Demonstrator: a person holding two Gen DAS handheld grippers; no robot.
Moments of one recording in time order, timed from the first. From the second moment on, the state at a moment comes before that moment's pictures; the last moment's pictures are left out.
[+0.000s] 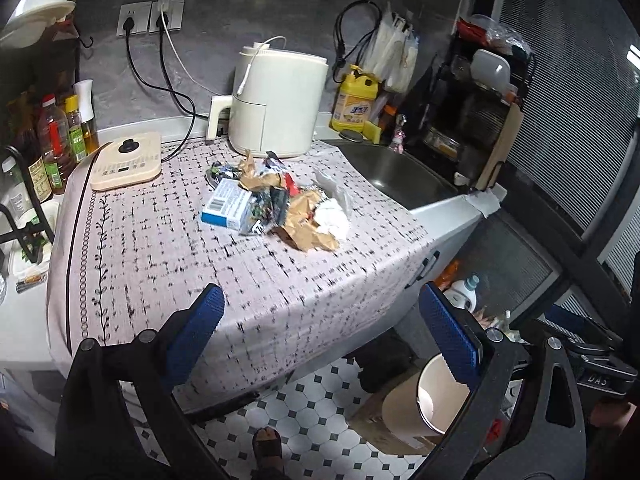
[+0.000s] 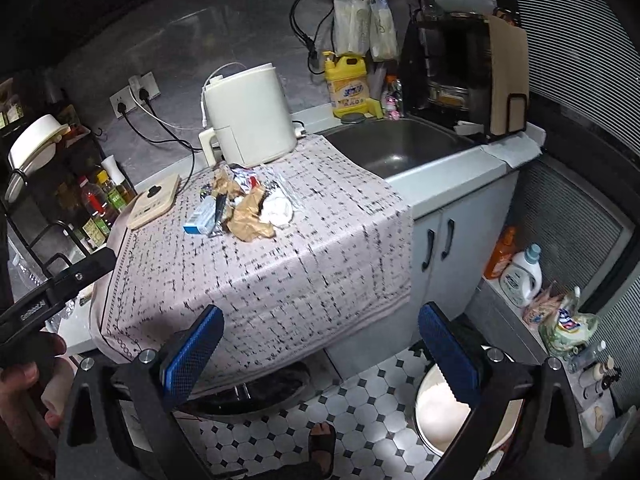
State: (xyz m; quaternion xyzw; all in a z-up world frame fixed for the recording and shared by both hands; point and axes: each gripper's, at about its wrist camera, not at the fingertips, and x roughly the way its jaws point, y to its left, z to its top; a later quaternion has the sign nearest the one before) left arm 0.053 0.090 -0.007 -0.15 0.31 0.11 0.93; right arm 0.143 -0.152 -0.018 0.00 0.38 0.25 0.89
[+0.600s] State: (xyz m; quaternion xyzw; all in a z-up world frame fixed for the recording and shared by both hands) left arm 0.139 0.201 -0.043 -0.20 0.33 0.12 0.91; right arm 0.249 -0.021 -0.042 -0.01 0.39 0.27 0.88
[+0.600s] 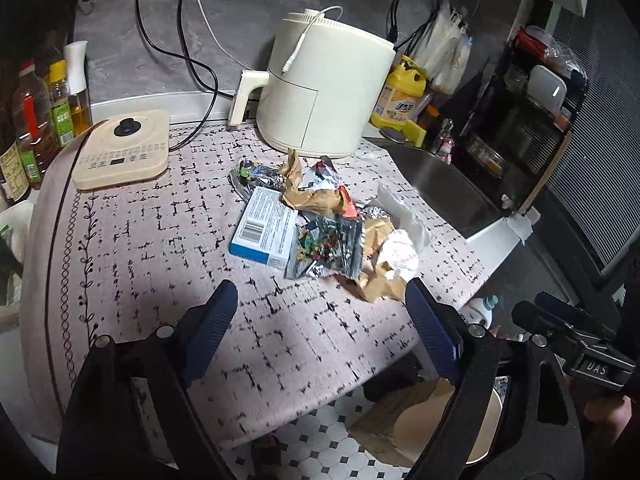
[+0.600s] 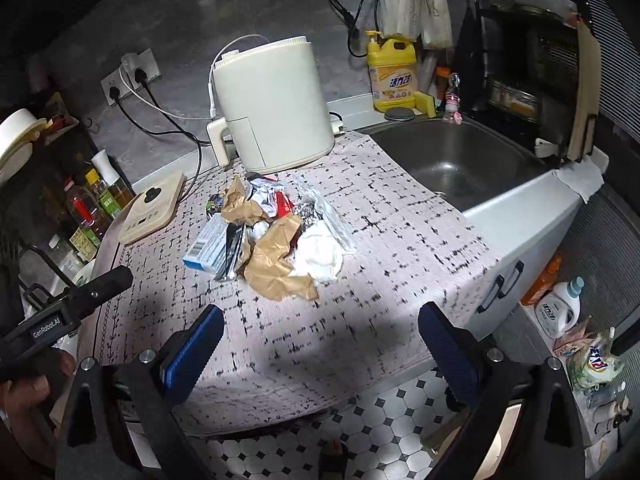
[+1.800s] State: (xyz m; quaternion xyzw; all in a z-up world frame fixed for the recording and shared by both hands) left arm 0.239 0.253 -0.078 -0.21 0.36 0.02 0.91; right arm 0.364 0.055 -0.091 -0.03 0.44 0.25 0.86
